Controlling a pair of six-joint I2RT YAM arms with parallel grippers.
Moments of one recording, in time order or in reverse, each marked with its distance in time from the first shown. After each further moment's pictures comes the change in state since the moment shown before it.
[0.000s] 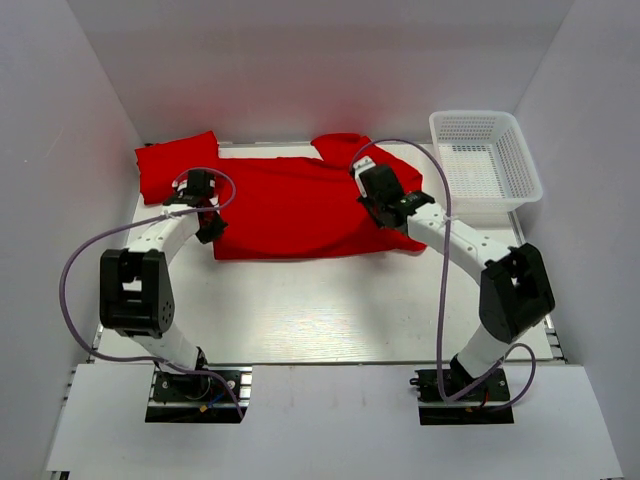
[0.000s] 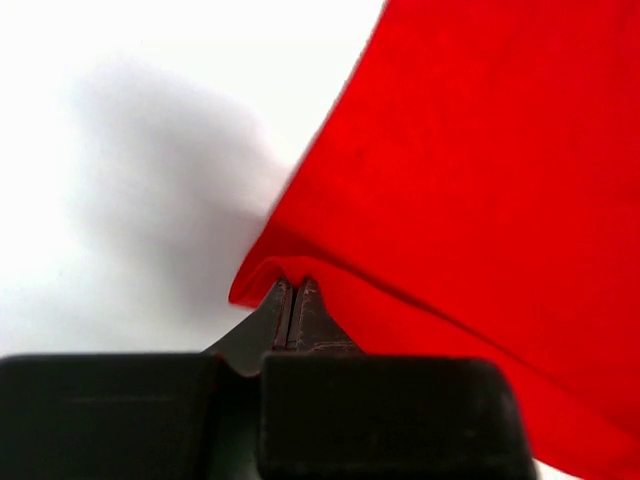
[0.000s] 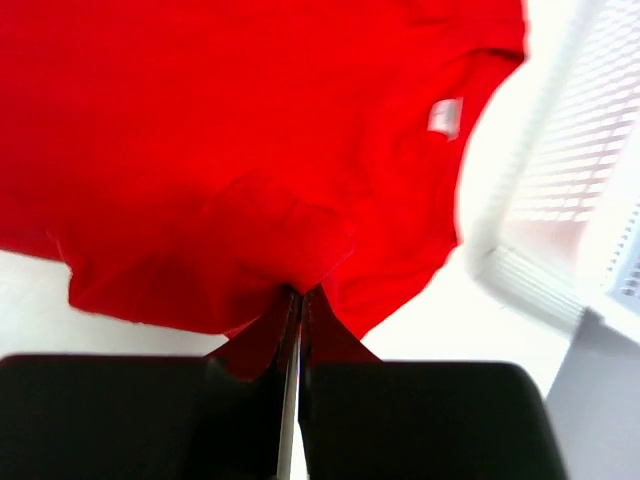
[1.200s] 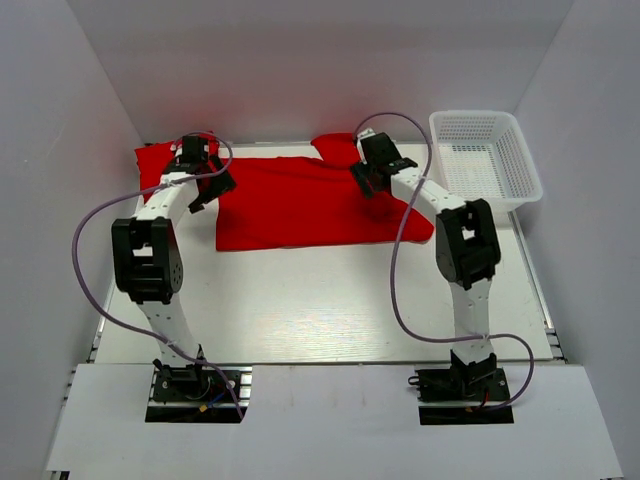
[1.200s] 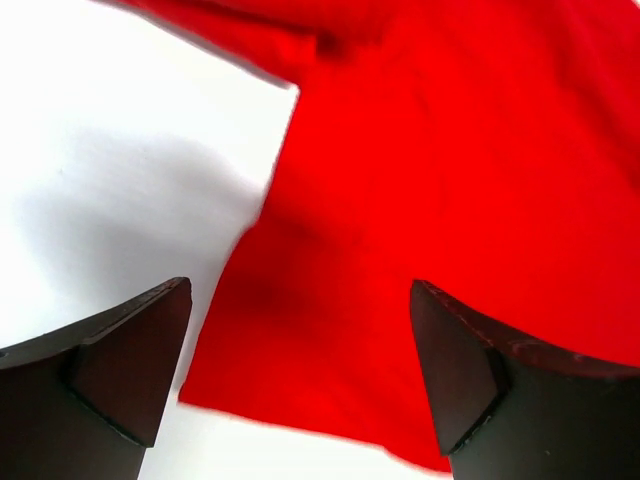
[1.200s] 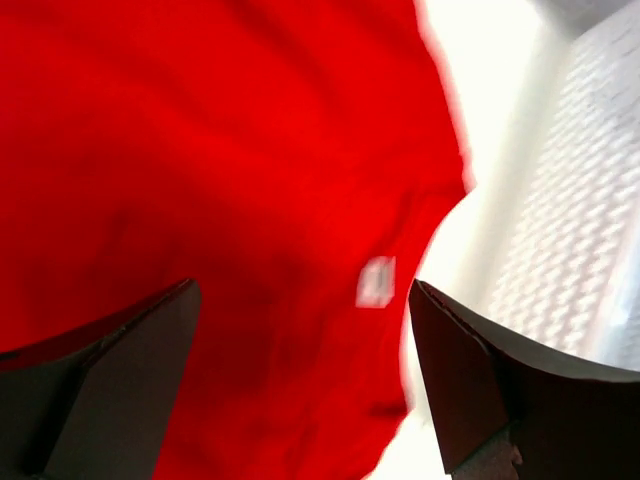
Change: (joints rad) left arm 0.052 0.308 0.404 0.045 0.051 0.056; right arm -0.175 0.522 0.502 0.072 0.015 -0.086
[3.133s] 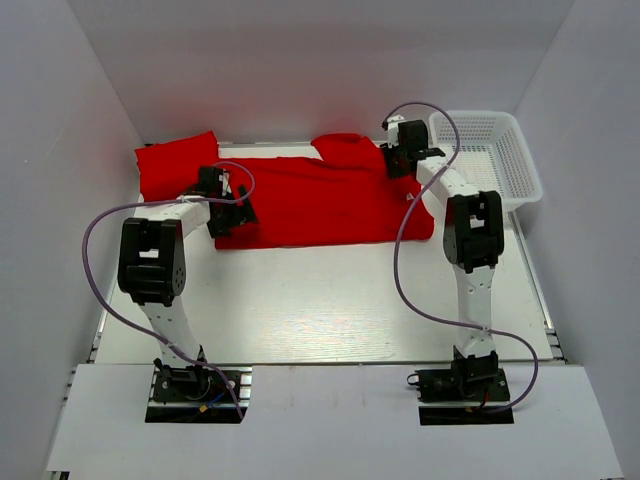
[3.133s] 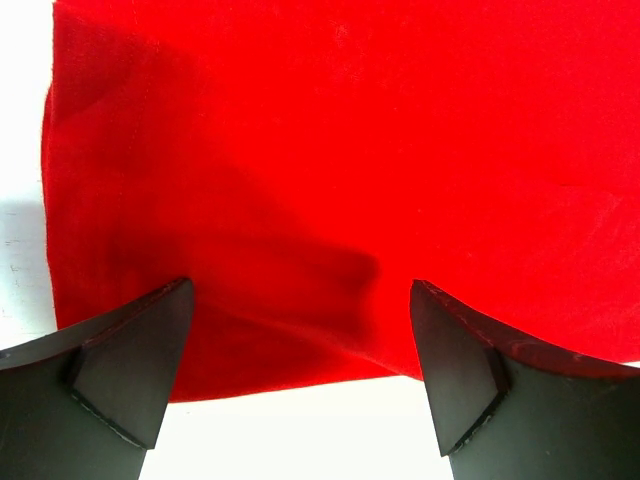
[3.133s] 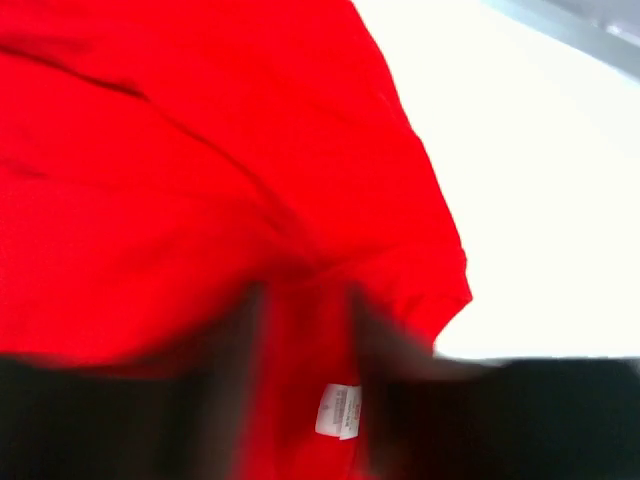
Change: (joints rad) left arm -0.048 -0.024 -0.296 0.190 0.290 0.153; right arm -0.205 0.128 0.136 0.064 -0.381 0.094
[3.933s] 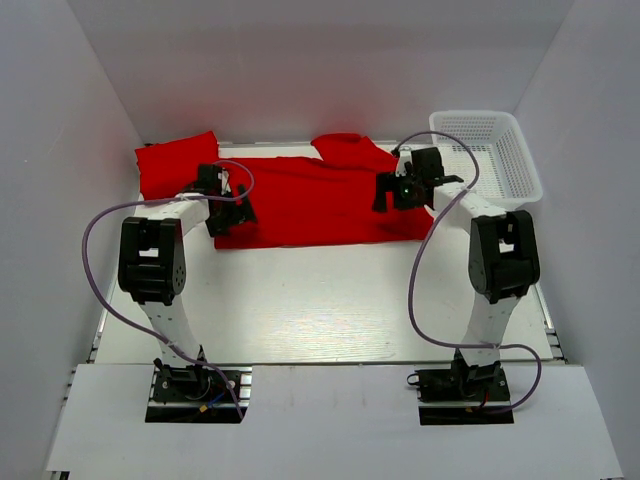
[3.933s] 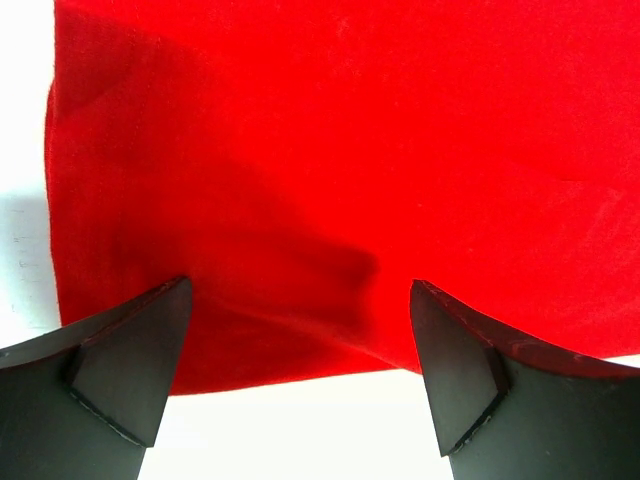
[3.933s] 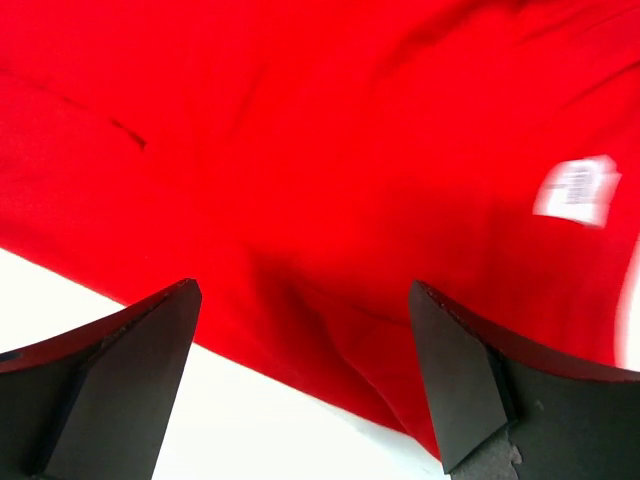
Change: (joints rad) left arm 0.003 0.004 0.029 -0.043 0.013 0.006; right arm -0.006 -0.387 -0.537 0.056 -0.290 0.206
